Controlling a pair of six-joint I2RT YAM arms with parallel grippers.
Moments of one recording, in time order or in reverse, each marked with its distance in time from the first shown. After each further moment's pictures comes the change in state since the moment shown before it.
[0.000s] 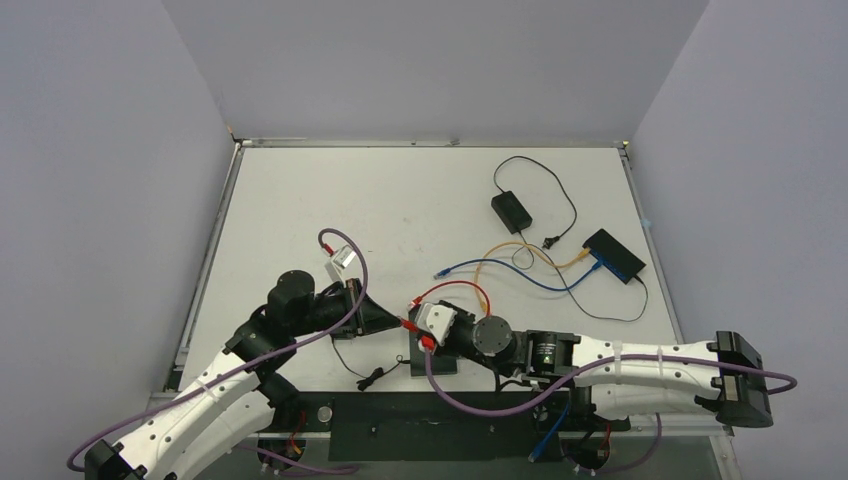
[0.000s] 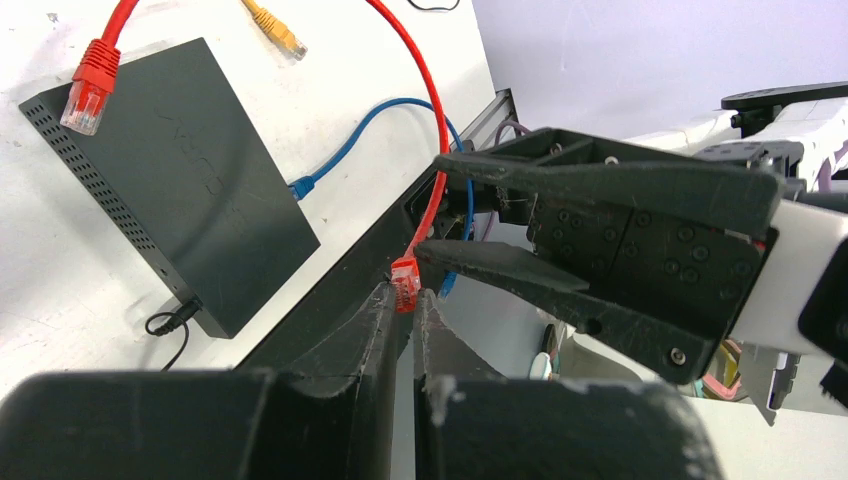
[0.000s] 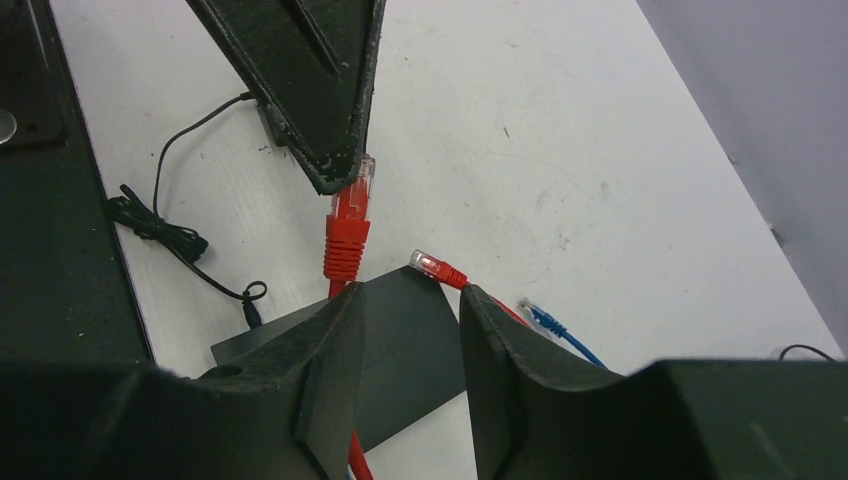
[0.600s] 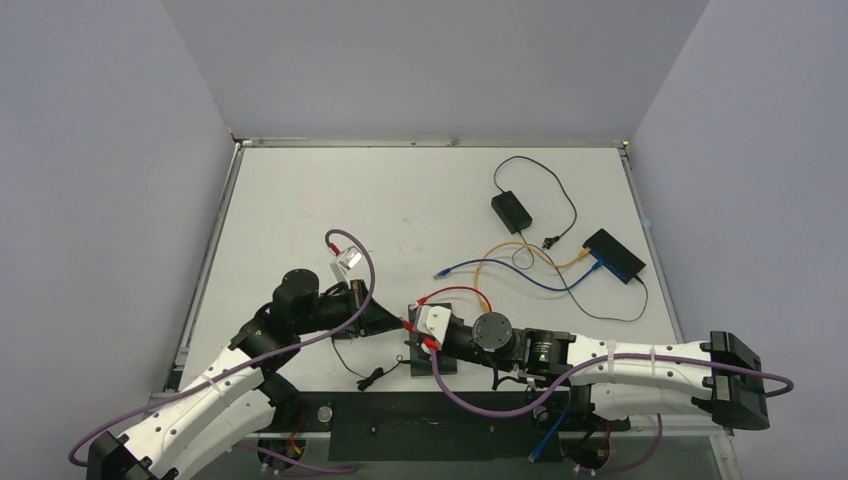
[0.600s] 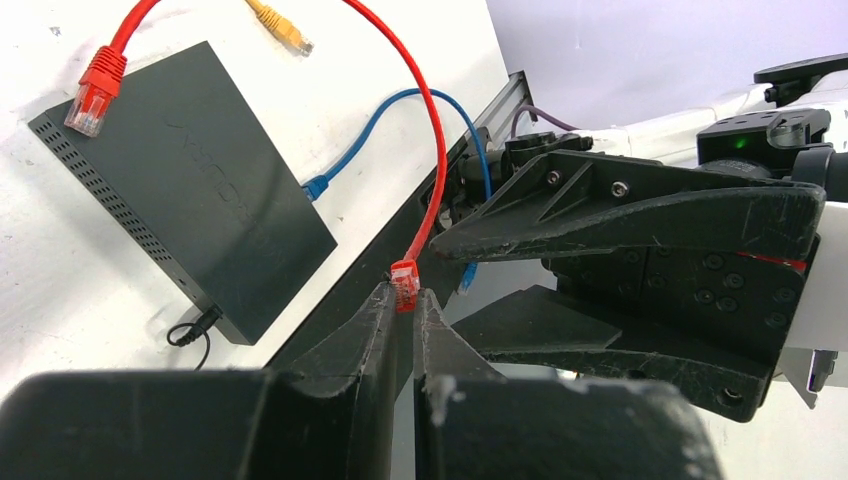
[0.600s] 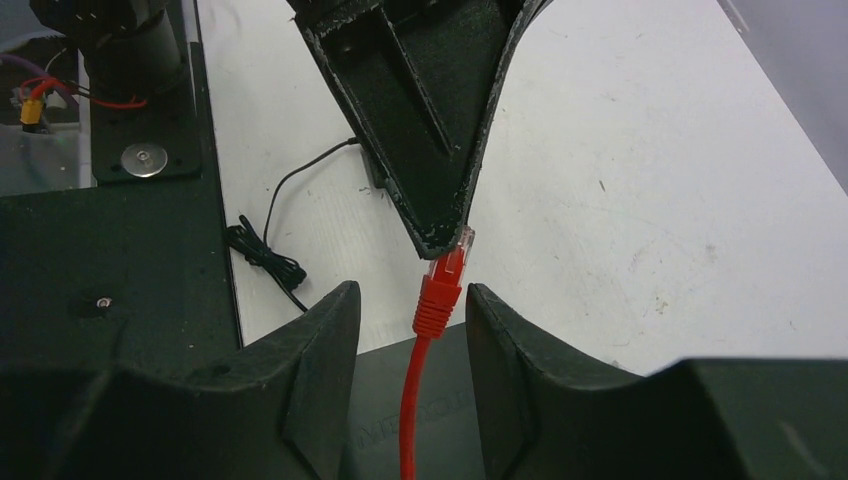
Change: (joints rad) left arm 0.000 0.039 -0.016 0.045 0.028 0.075; right arm -0.068 0.011 -0.035 0.102 -0.273 0.068
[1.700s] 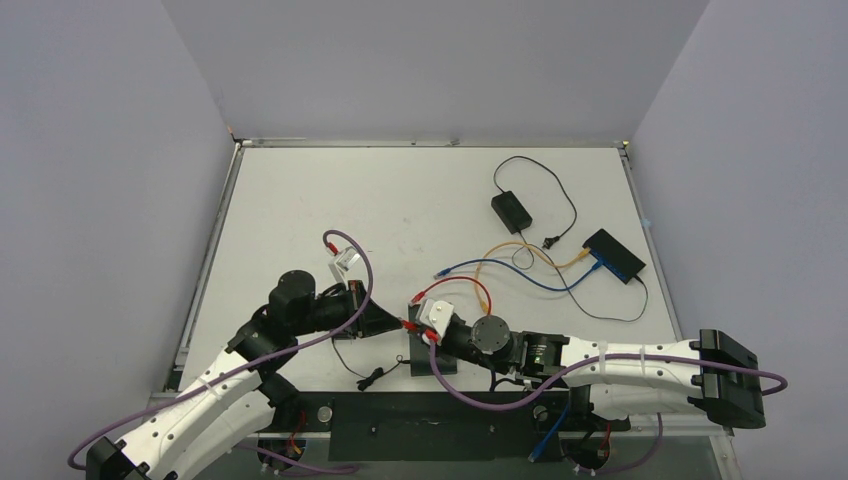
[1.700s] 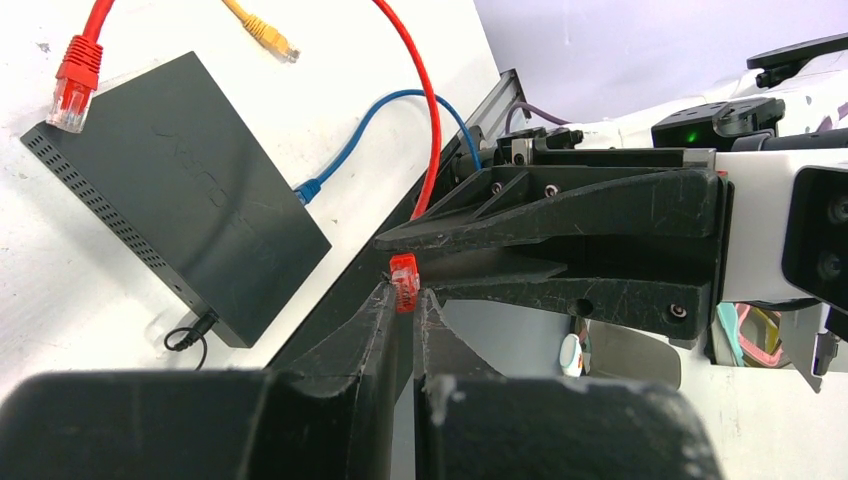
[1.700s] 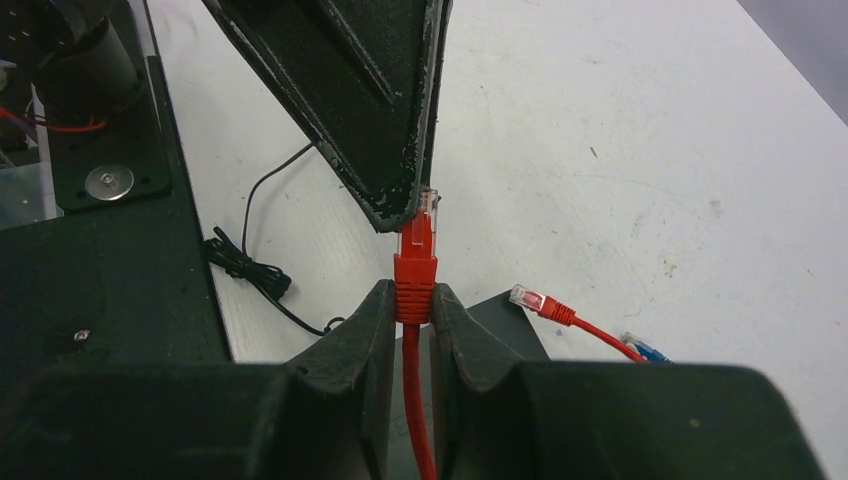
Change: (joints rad) left arm 0.000 -0.027 0.000 0.000 0.016 0.019; right arm -0.006 0.037 -0.058 0.105 0.084 0.091
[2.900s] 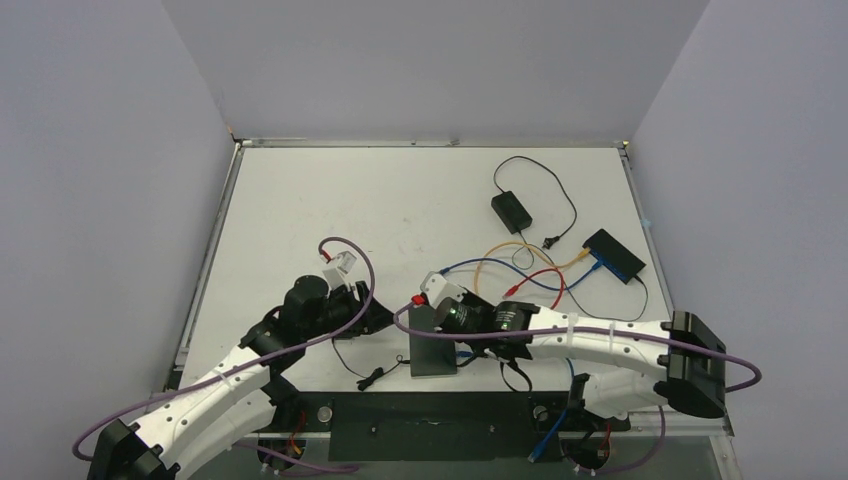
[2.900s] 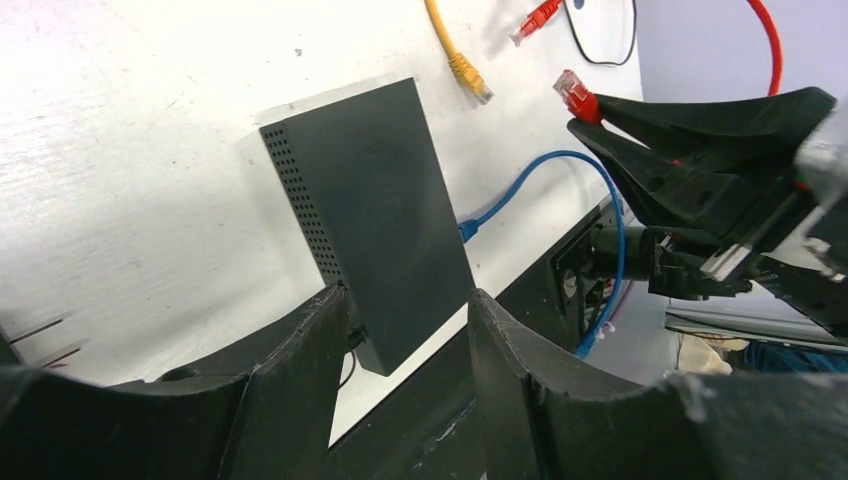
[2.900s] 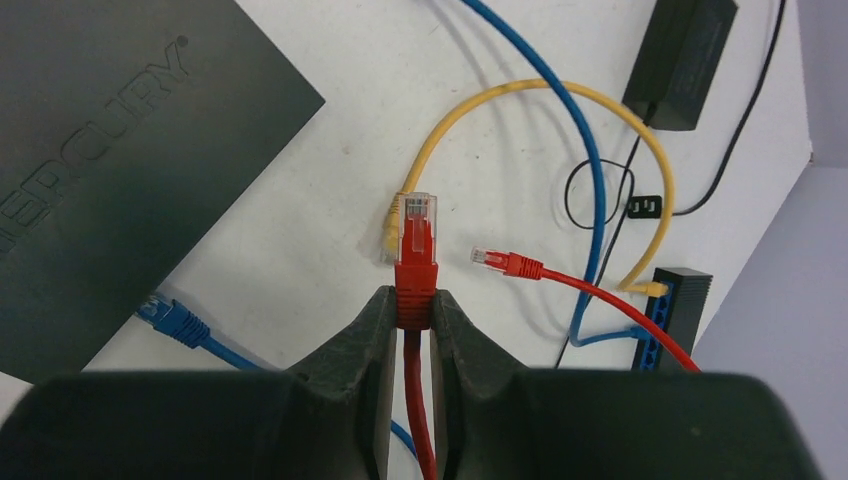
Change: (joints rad) left arm 0.000 0.069 -0.081 -0.008 -0.275 0.039; right arm -0.091 0.201 0.316 -0.895 0.506 0.139
